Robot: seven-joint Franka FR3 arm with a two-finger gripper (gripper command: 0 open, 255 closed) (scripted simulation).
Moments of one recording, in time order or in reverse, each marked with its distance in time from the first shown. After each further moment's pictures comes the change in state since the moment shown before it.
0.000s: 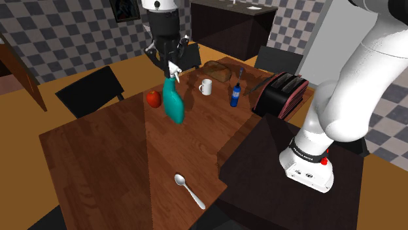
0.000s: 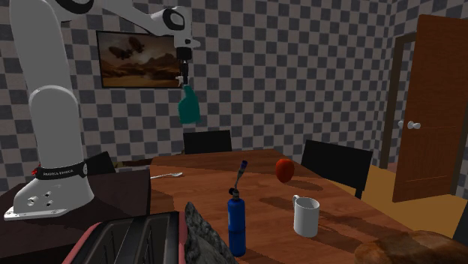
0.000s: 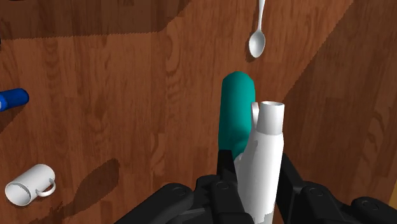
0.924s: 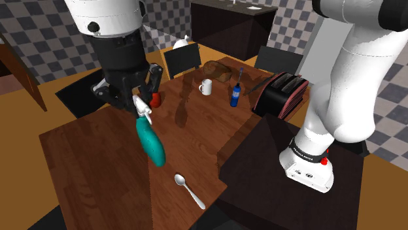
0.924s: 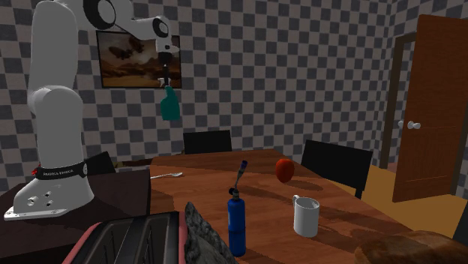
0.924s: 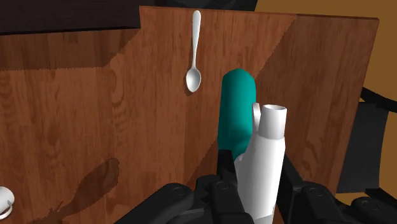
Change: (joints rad) arm 0.185 0.196 0.172 0.231 -0.067 -0.059 0.357
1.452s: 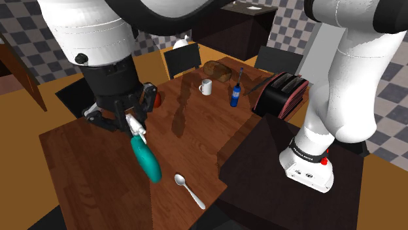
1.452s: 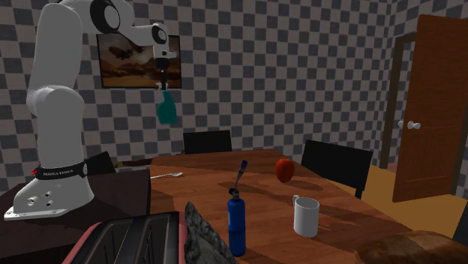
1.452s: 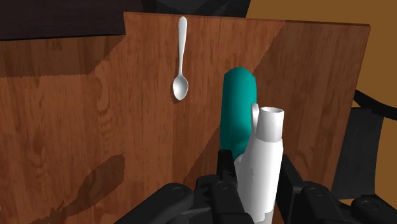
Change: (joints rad) arm 0.041 0.056 0.022 -0.002 -0.025 0.049 0.068
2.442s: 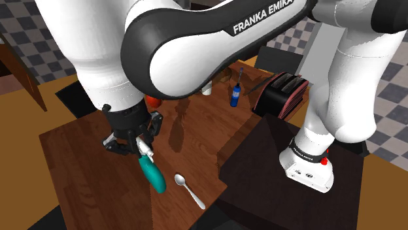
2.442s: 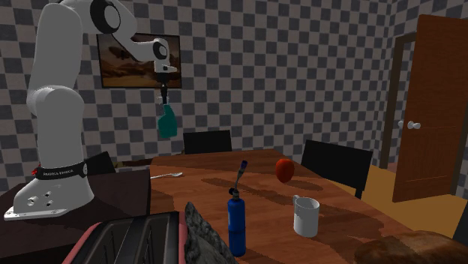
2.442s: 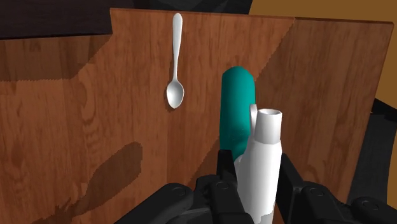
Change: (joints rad) arm -0.008 0.002 -0.005 -0.199 -0.004 0.200 0.009
